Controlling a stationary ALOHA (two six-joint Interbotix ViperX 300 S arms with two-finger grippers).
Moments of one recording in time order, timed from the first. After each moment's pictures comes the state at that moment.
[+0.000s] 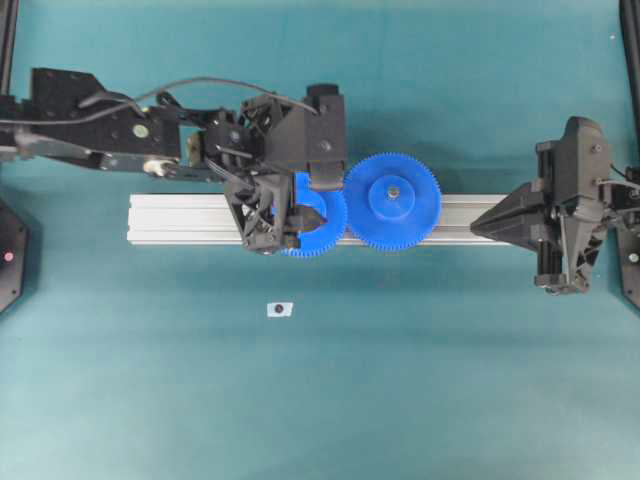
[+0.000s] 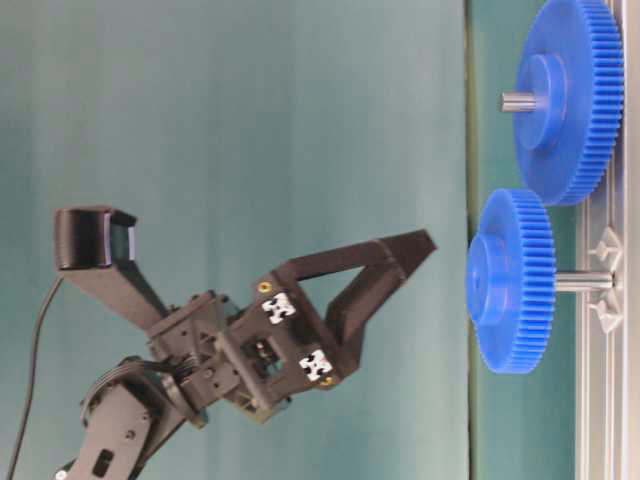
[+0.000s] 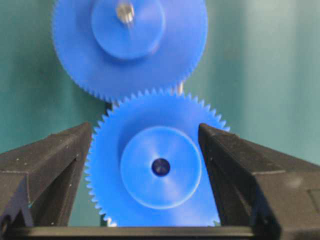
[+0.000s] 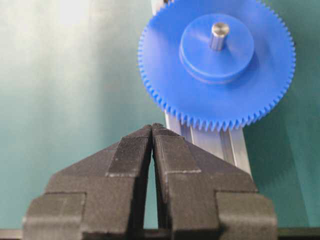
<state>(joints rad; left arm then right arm) 0.12 -0.01 0.40 0.02 0.28 0.08 -0.05 -0.61 1.18 0.04 0.04 0.06</state>
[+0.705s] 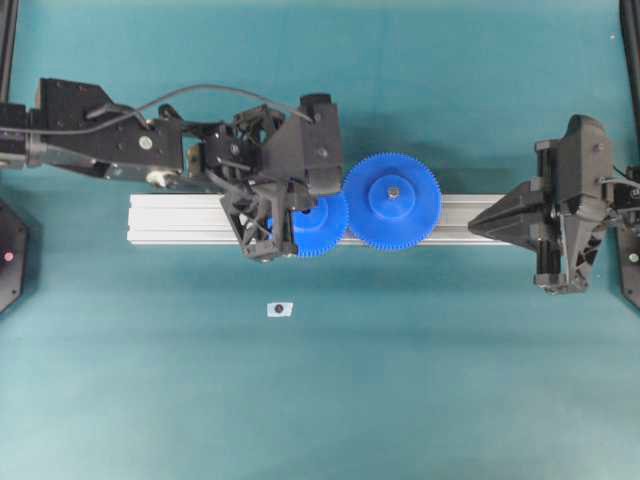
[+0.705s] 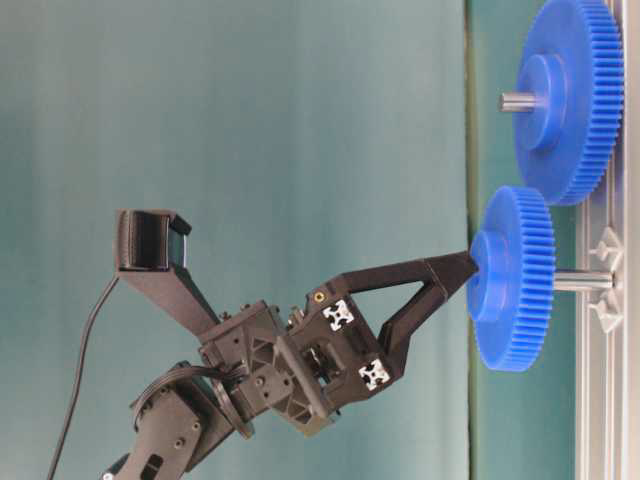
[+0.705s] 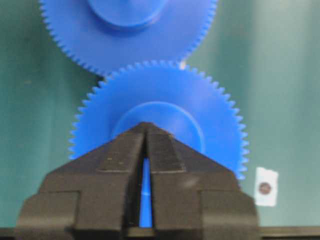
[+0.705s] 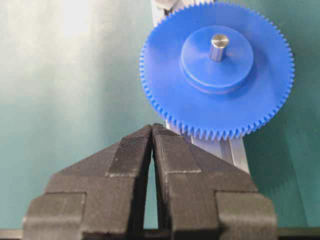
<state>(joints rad) 0.10 0.03 0.44 0.02 0.28 0.01 -0.05 -0.61 1.18 0.04 0.02 0.06</state>
